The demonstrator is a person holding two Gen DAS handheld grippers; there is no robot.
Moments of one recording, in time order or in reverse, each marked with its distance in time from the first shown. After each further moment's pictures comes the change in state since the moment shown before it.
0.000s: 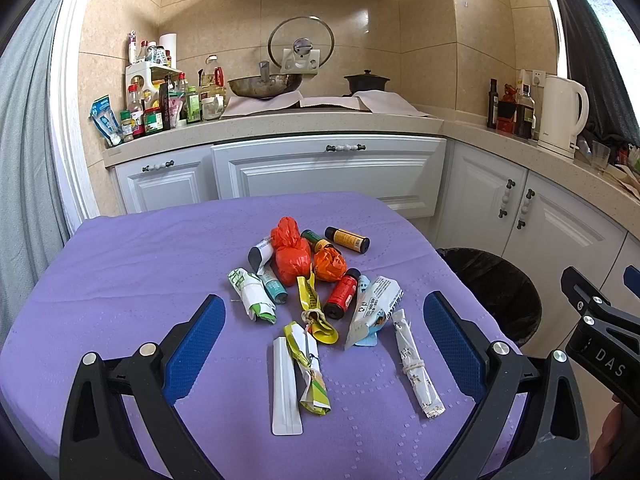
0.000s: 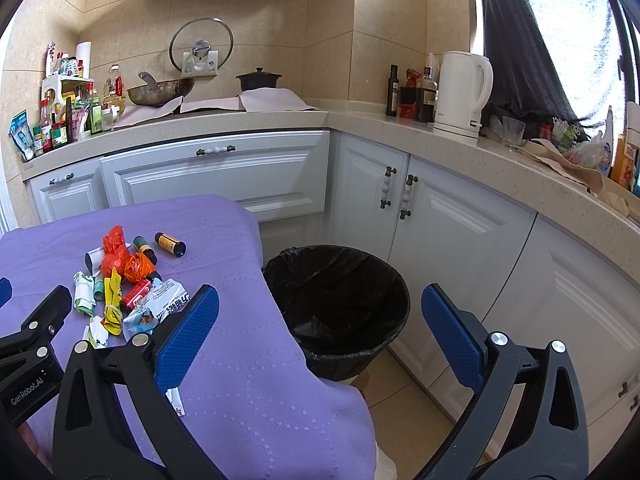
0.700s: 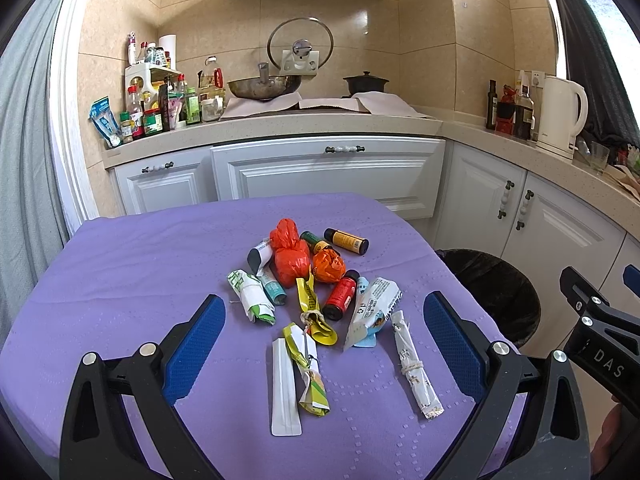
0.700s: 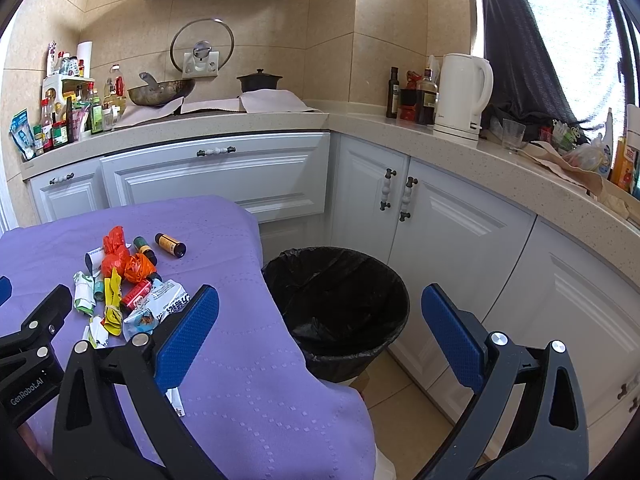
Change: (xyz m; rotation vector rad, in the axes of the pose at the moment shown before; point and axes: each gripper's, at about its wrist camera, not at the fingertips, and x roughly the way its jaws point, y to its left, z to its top) left arm 0.000 0.000 0.000 0.000 0.000 0.000; right arm -0.001 0.000 0.001 0.001 -0.002 0.001
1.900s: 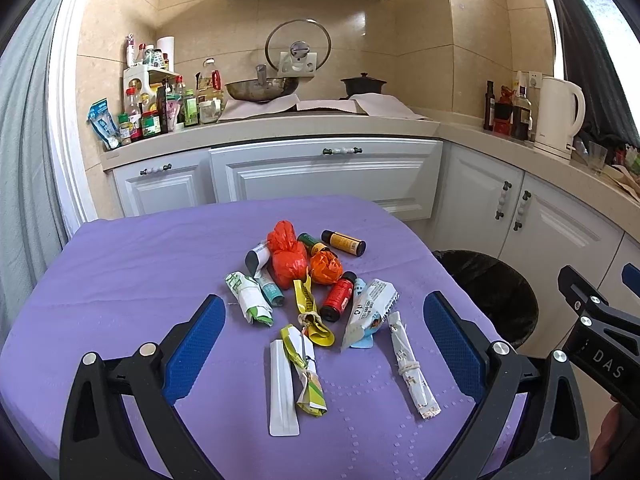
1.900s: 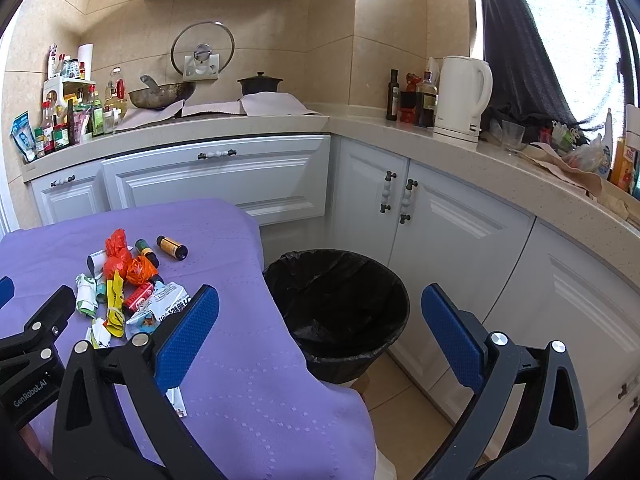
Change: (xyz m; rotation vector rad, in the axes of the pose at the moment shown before) left arm -0.004 -0.001 0.003 0.002 -0.005 0.001; right arm -0.006 0.000 0.004 -0.002 -0.007 0.001
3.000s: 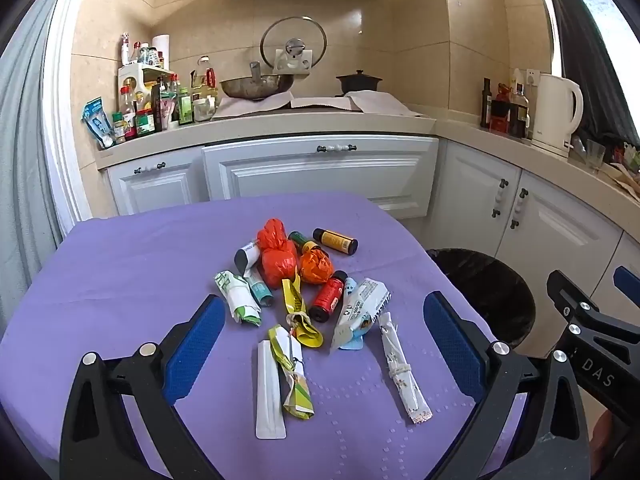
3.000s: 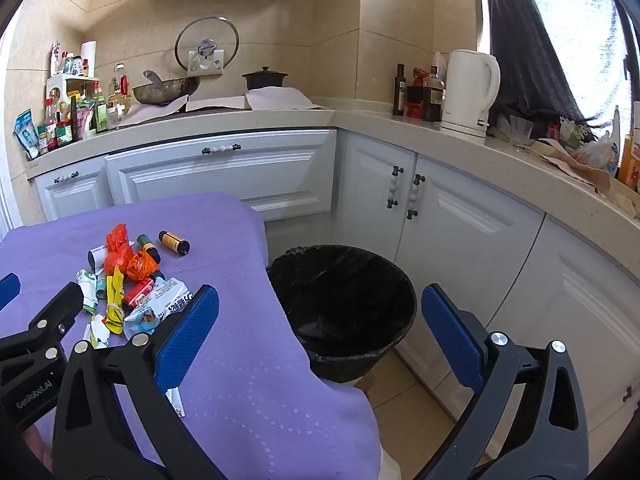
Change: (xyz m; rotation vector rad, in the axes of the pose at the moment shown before) left arm 0.008 -0.010 -0.001 0.001 0.006 -0.011; right arm 0.012 -0.002 -0.004 0.006 0.010 0.019
